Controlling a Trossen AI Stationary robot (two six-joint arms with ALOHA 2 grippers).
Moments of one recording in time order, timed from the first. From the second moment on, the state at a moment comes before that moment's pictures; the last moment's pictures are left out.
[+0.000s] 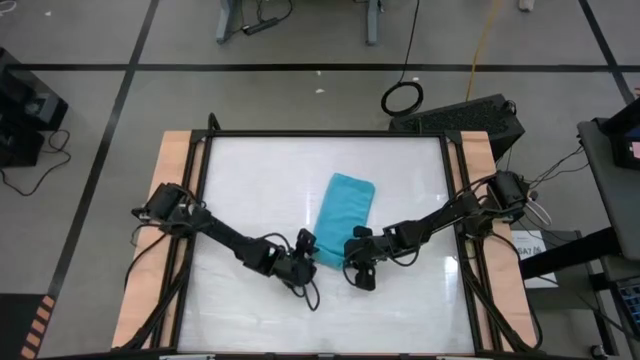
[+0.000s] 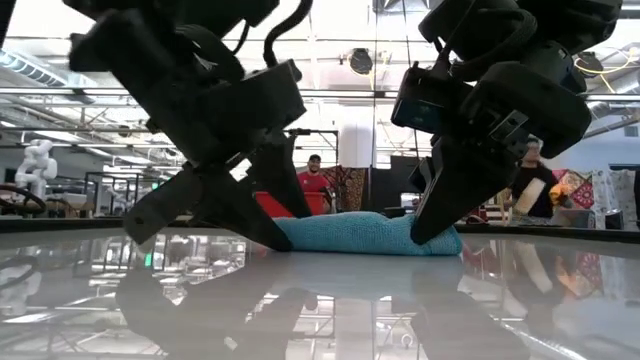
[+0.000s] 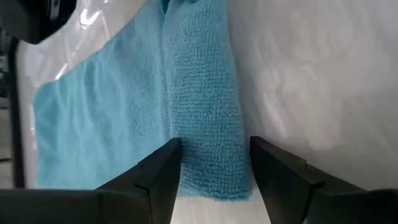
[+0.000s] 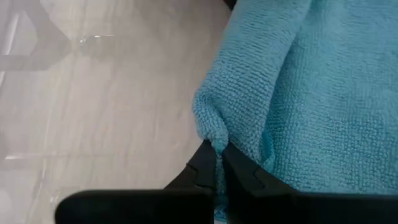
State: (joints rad) left arm -0.38 1.92 0.99 -0.05 -0.51 0.42; right arm 0.28 1.75 0.79 0.10 0.00 0.39
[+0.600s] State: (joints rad) left arm -0.24 1.88 0.99 -0.06 0.04 0.36; right arm 0.34 1.61 0.79 0.02 -0.01 0.38
